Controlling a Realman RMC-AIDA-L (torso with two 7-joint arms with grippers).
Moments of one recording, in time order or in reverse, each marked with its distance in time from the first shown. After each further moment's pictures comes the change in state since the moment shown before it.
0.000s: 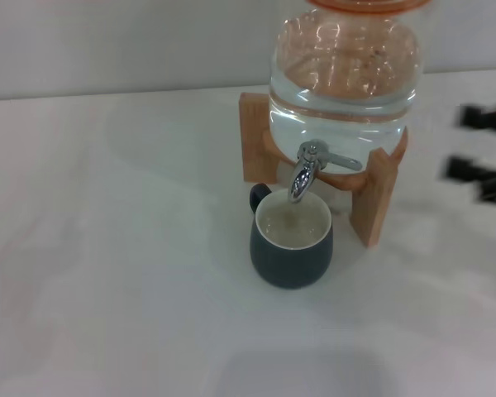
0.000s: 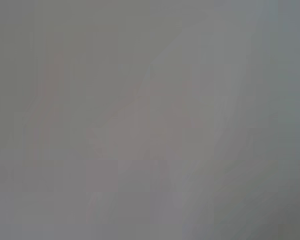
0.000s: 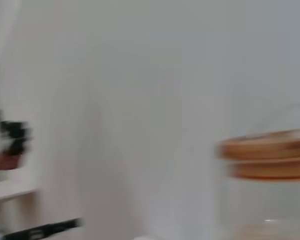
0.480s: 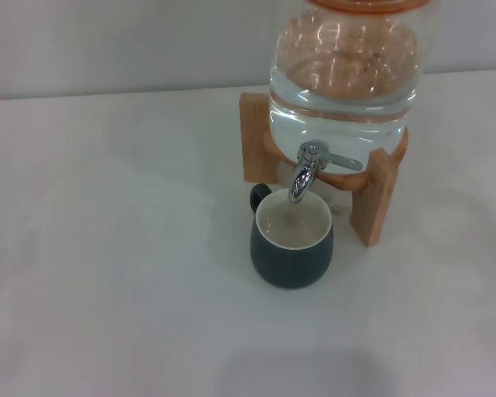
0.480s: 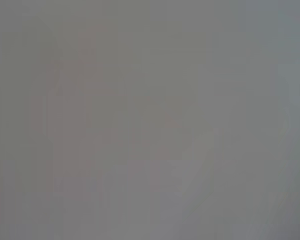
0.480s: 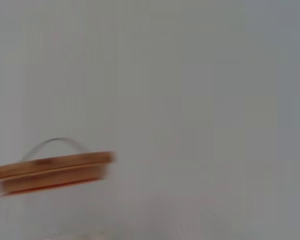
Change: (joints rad) left arm -0.006 -0.002 -0.166 0.000 -0.004 0.030 0.032; right arm 0.031 0.003 0.496 0.514 0.020 0.003 -0.346
